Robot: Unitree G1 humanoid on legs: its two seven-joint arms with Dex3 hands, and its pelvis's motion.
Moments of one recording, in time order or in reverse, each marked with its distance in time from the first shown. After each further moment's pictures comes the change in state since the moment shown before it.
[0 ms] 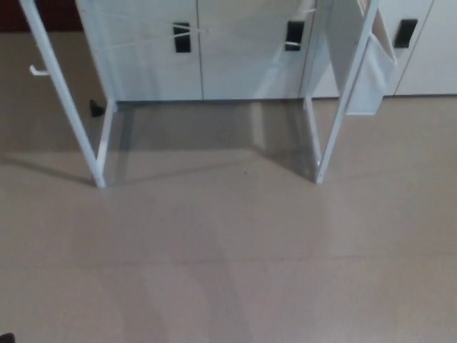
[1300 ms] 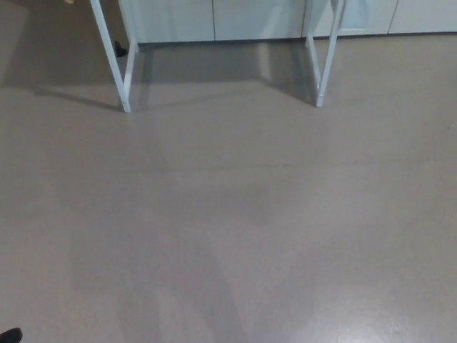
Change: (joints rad) left_arm -0.031 -0.012 0.021 0.036 -0.003 0.002 -0.077; right_arm -0.035 -0.003 -0.035 -0.063 0.006 0.065 -0.026
